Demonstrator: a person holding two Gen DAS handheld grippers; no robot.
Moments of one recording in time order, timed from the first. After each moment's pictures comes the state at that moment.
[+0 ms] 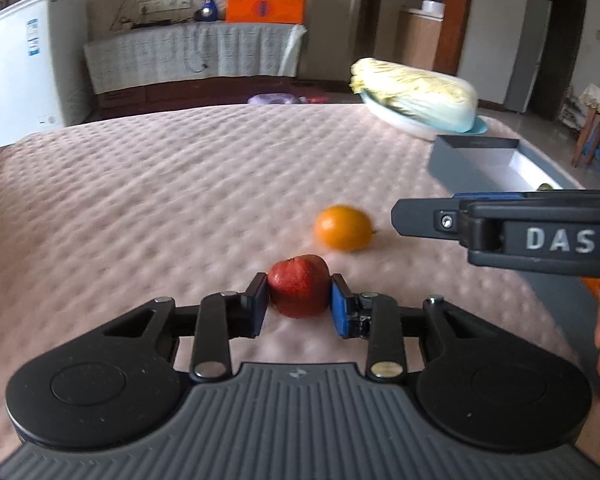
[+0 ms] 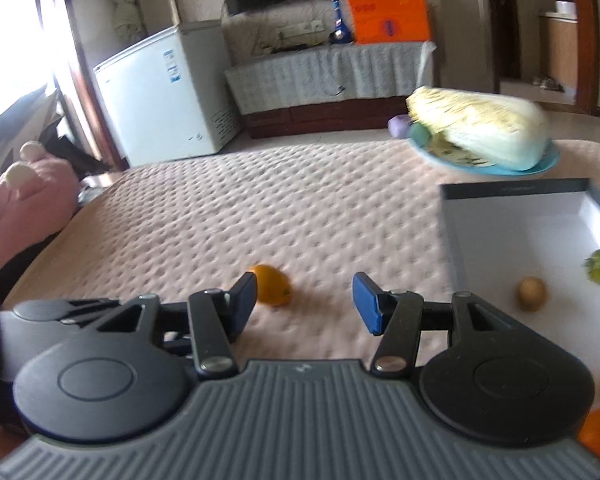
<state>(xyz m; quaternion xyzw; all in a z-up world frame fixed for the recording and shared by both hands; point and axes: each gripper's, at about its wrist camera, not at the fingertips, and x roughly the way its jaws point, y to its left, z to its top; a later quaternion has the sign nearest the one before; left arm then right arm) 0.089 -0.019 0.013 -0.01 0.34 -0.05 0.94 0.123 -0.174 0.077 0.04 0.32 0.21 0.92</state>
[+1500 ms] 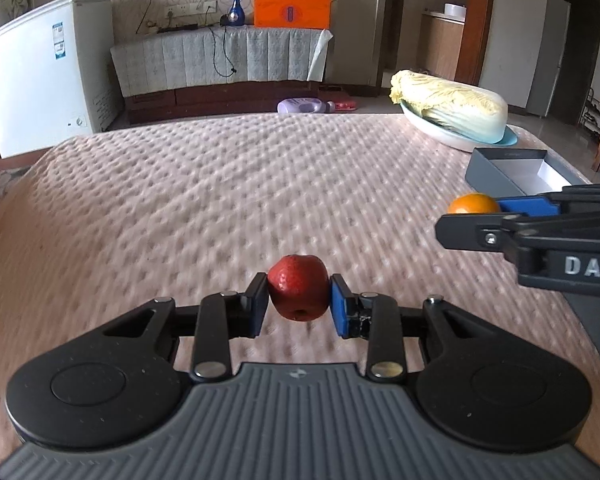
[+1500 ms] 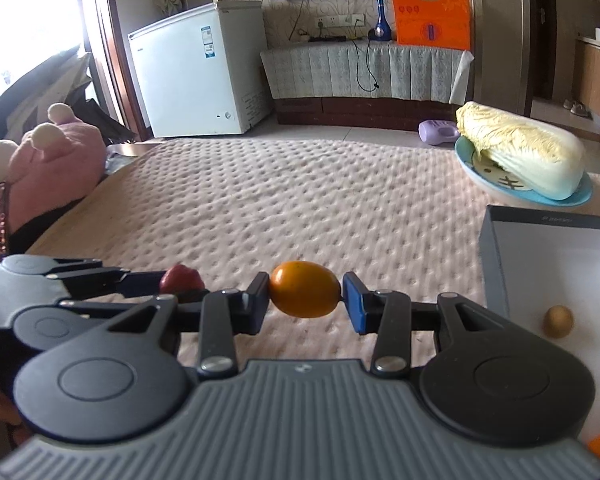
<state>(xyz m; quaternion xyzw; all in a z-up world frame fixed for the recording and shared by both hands) 0.082 0.008 0.026 -0.01 0.34 -0.02 0.94 0.115 -0.152 0.093 -0.01 0.32 0.25 0.91</state>
